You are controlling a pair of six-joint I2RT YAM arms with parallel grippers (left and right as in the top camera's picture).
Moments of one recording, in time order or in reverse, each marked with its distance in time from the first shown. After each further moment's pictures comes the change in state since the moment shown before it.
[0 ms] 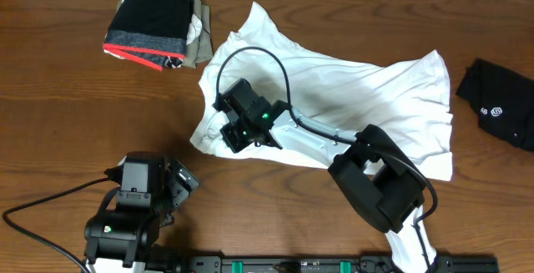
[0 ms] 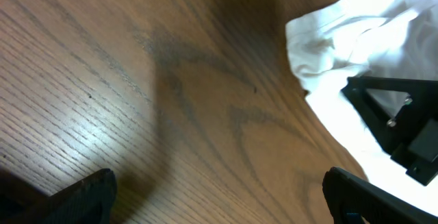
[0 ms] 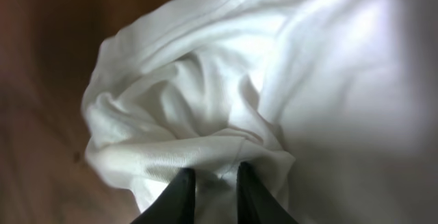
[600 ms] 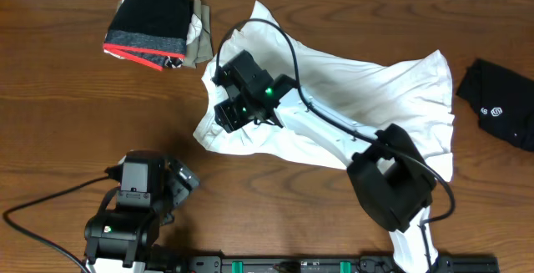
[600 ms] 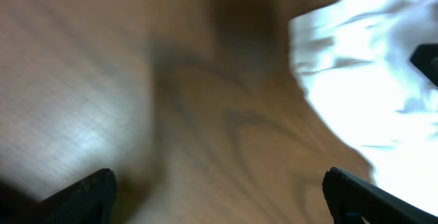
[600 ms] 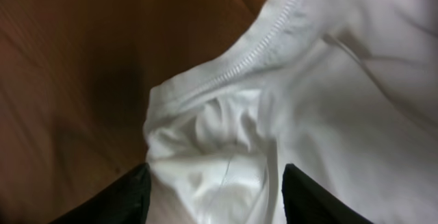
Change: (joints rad) left arm 0.000 0.001 0.000 0.040 0.018 0.032; right arm -0.048 -0.043 0.221 -0.254 0.001 0.001
